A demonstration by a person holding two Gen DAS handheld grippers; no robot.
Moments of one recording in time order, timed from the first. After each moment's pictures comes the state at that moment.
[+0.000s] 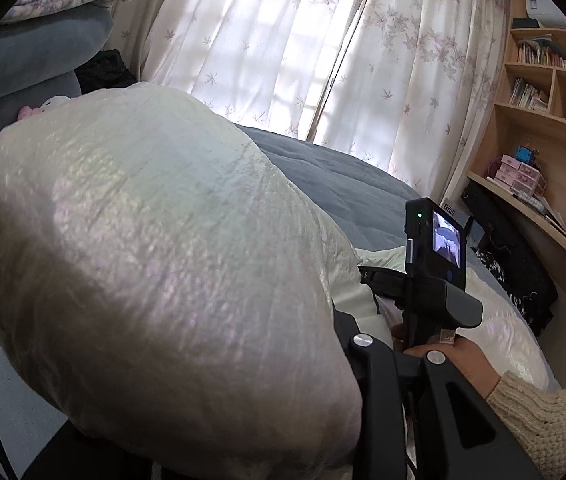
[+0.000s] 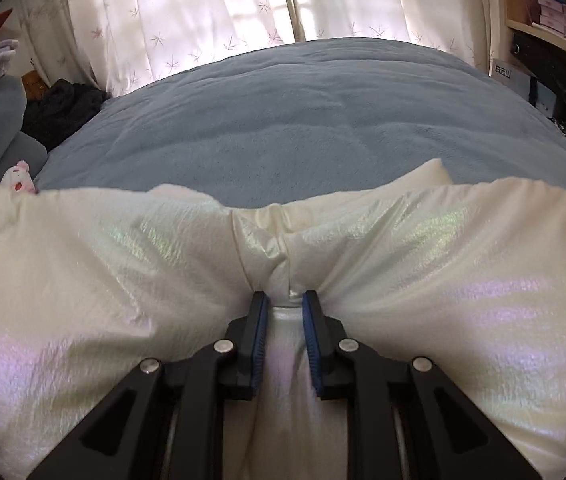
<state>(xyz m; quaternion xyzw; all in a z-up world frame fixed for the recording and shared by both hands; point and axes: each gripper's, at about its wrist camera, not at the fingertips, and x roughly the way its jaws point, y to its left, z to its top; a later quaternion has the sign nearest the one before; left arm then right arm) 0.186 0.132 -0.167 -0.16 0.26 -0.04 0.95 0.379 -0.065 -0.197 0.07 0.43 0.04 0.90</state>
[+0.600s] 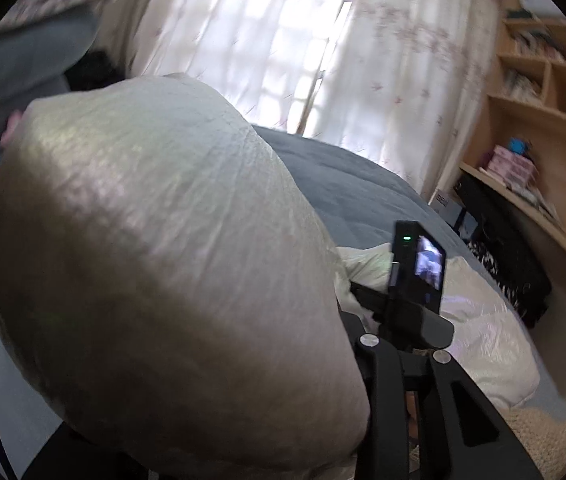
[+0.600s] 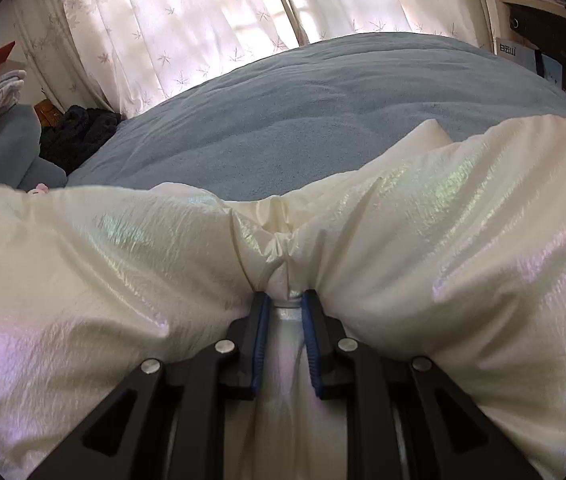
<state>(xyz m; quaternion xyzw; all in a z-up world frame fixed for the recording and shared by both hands) 0.184 0.106 -0.143 -0.13 0.26 -0.06 0.96 0.375 -0.082 -0.216 0.13 0.41 0.08 0.90</state>
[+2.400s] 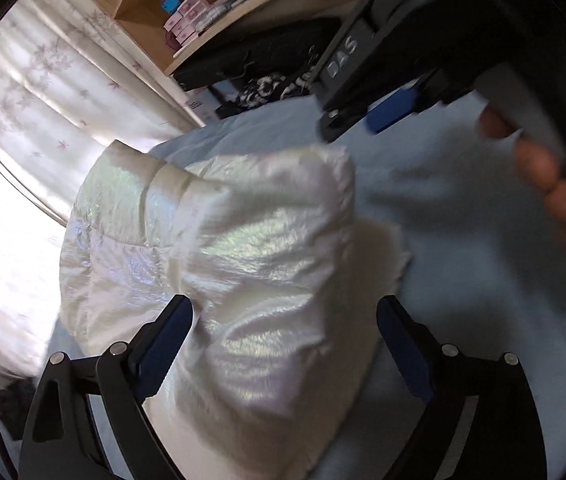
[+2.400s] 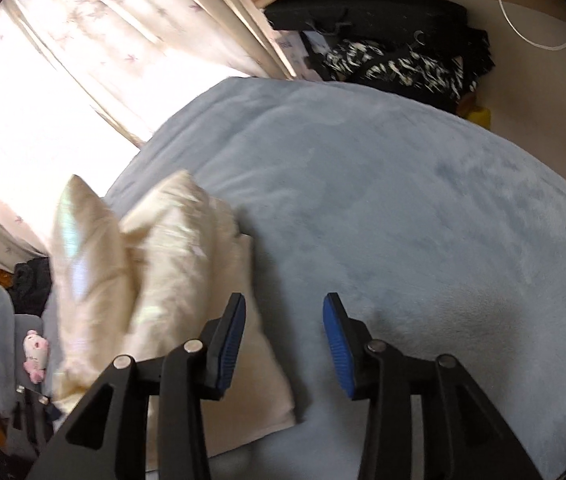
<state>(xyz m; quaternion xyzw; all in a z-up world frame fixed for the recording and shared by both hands) 0.102 -0.204 -0.143 0.40 0.26 -0.34 0.81 0.121 -0.395 -0.118 0.32 0.37 -0.11 0.87</state>
